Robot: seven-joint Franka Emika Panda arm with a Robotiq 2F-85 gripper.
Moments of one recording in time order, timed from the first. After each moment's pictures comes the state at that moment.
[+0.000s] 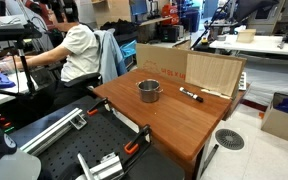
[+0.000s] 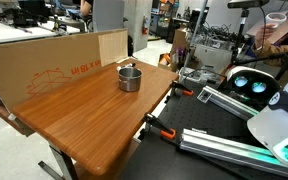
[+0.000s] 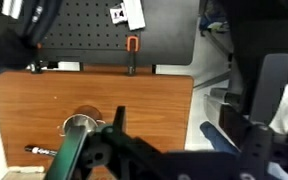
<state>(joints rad) 0.19 -0.61 0.30 -2.51 0.18 1.91 0.29</state>
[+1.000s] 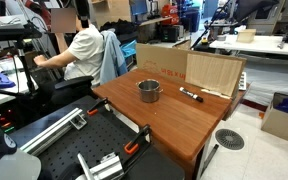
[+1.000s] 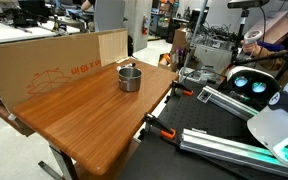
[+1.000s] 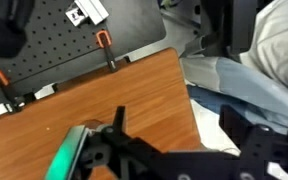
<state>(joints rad) 0.09 -0.55 0.16 -2.55 0.36 2.03 0.38</state>
